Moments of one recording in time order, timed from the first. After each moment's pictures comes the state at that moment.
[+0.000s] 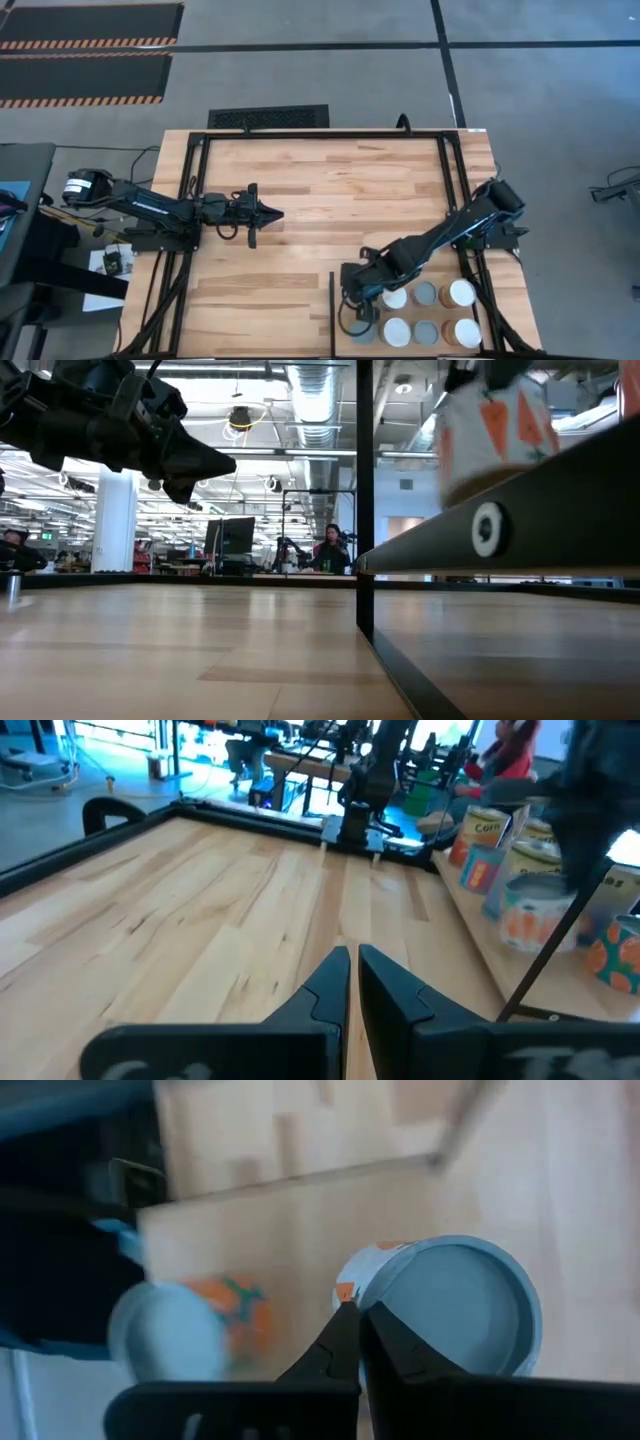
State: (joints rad) left arm -0.02 1.10 0.16 0.82 -0.09 -0.21; right arm 0.49 1.79 1.52 -0.87 -0.01 0.67
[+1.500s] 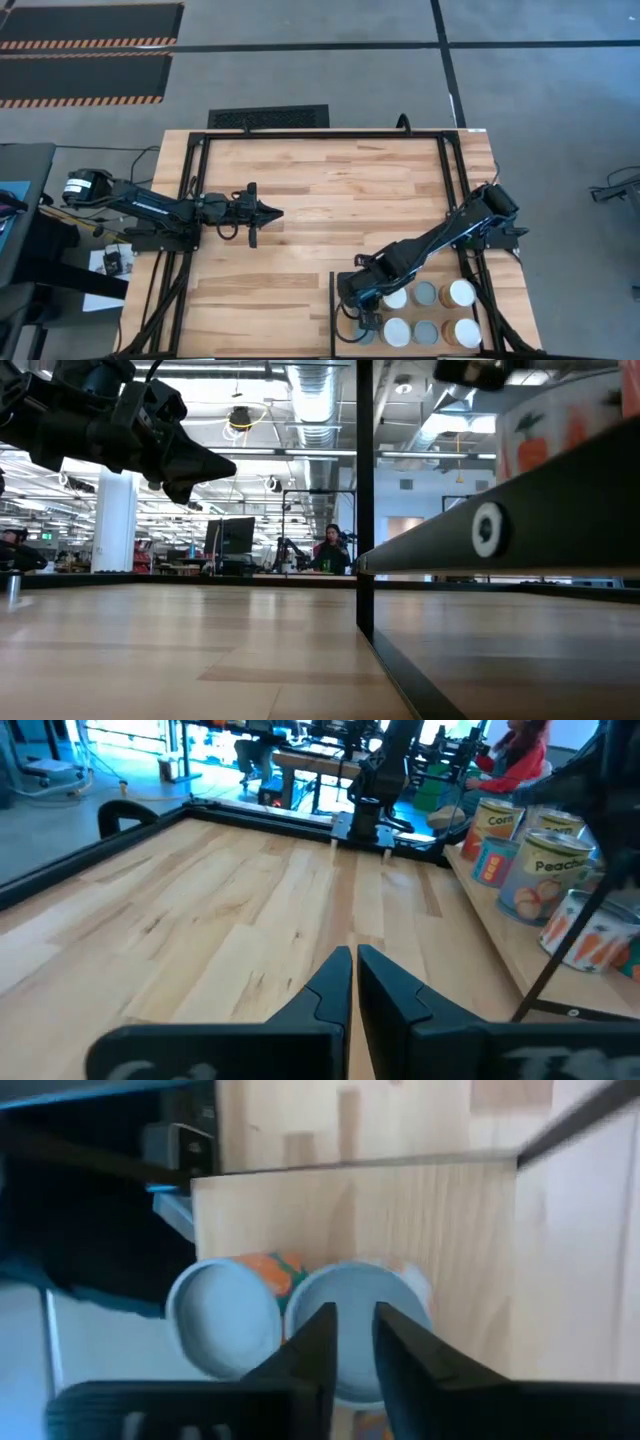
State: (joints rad) left arm -0.02 1.10 0.16 0.80 -0.11 -0.18; right arm 0.50 1.86 1.61 -0.90 -0.13 0.59
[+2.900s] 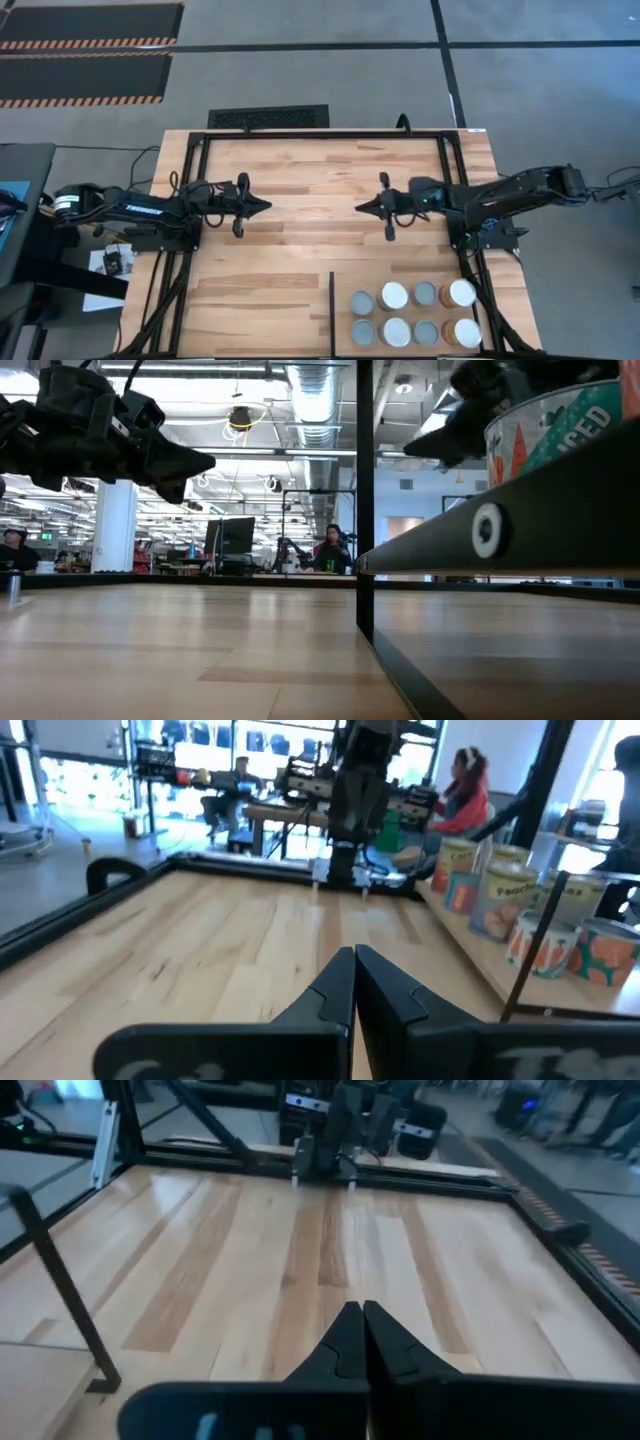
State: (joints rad) left arm 0.27 0.98 0.01 0.99 0.27 -0.12; right arm -0.05 1.11 0.47 0.40 -0.06 -0.11
